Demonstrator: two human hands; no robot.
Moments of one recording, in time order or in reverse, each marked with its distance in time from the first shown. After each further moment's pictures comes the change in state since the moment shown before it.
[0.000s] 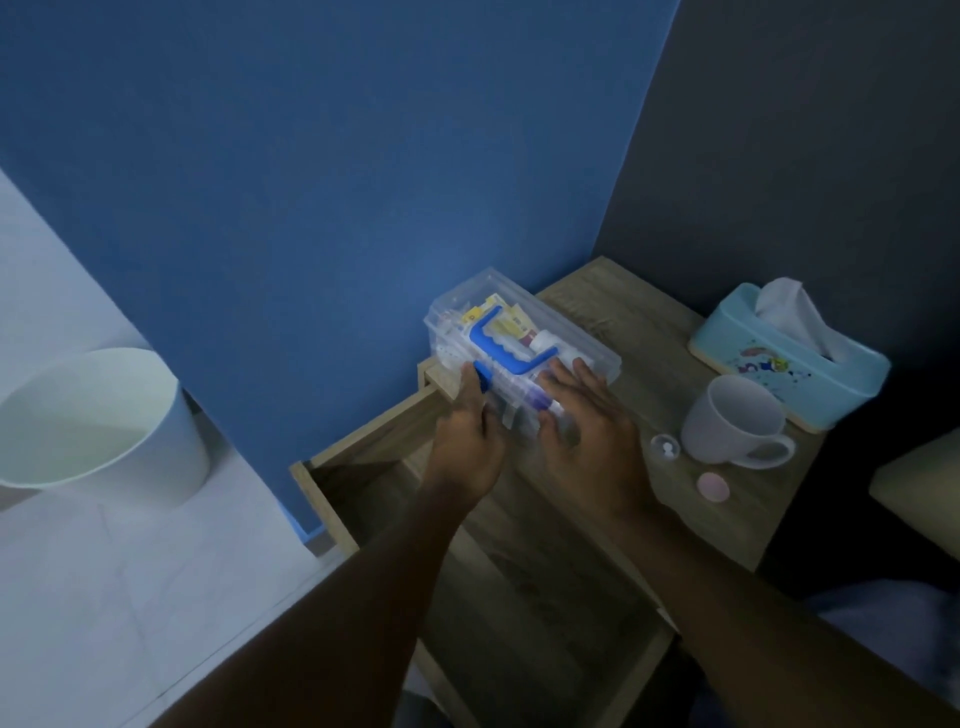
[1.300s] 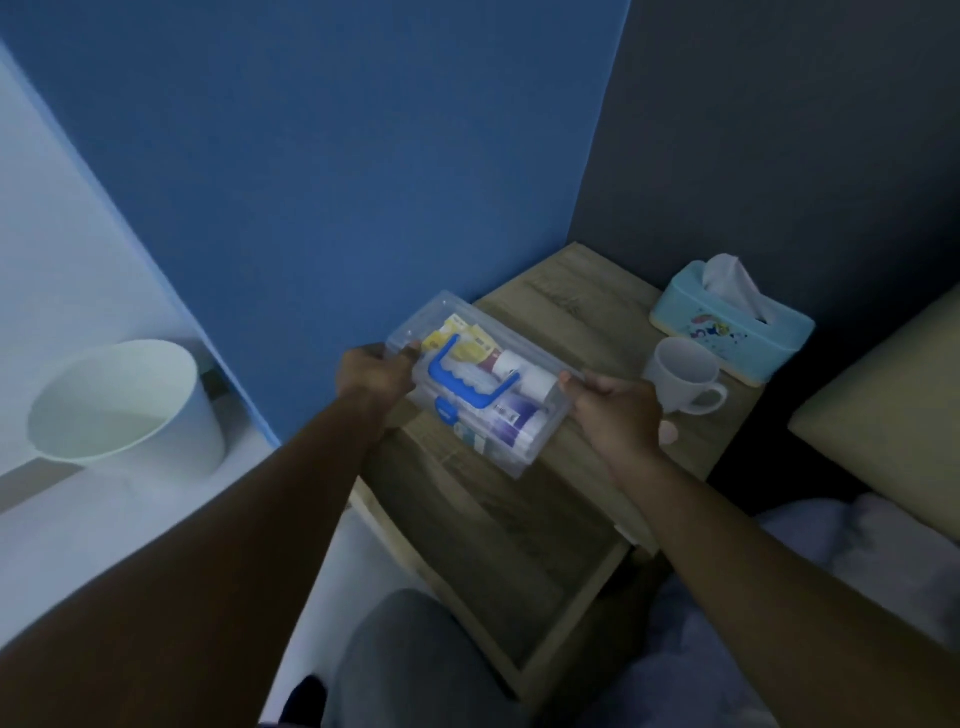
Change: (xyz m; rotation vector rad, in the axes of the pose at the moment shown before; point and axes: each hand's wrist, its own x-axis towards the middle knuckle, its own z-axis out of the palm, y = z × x) left_hand -0.012 0.034 -0.095 -0.333 0.229 -0.451; right_hand -0.030 -0.025 -0.071 0.588 0.015 0.837
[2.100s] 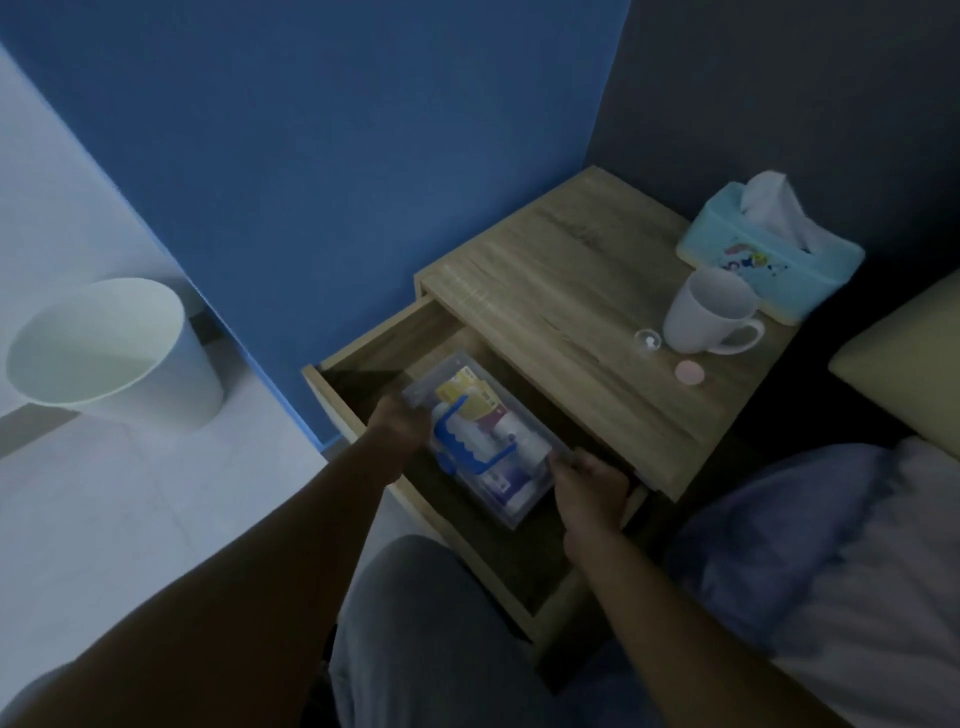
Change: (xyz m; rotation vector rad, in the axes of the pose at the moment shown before) left_hand -0.025 -0.109 0.002 0.237 -0.310 -0.260; right_hand -0.070 0.120 0.050 0.212 0.078 0.464
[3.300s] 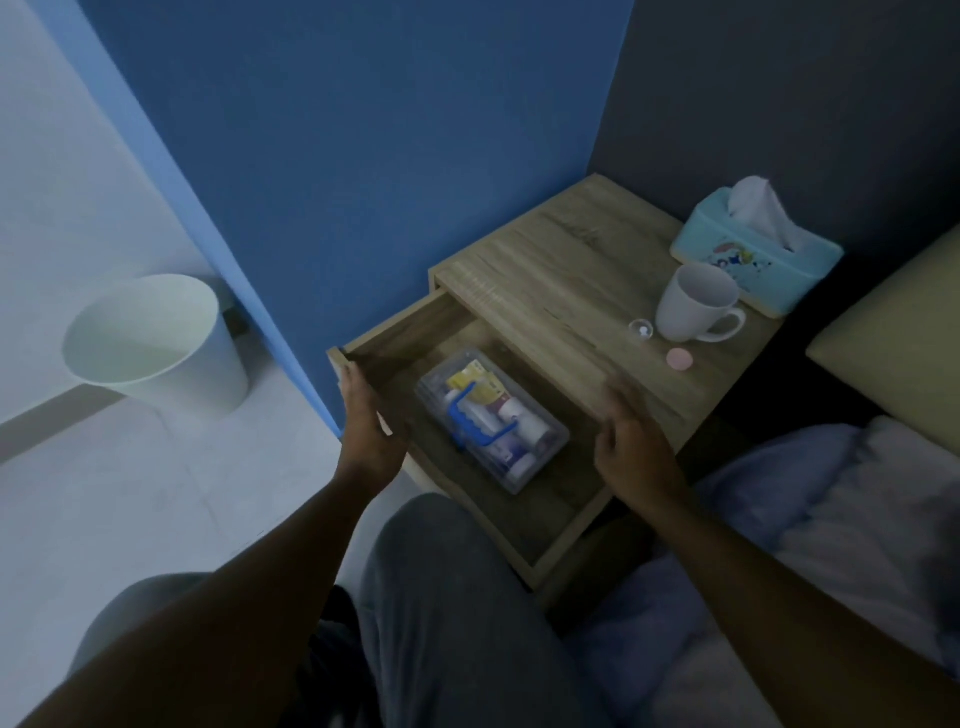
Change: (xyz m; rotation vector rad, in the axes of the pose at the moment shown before) left_hand -0.035 -0.061 -0.028 0.203 0.274 0.533; right_hand 0.018 -0.026 -0.069 -1.008 -0.077 -0.808
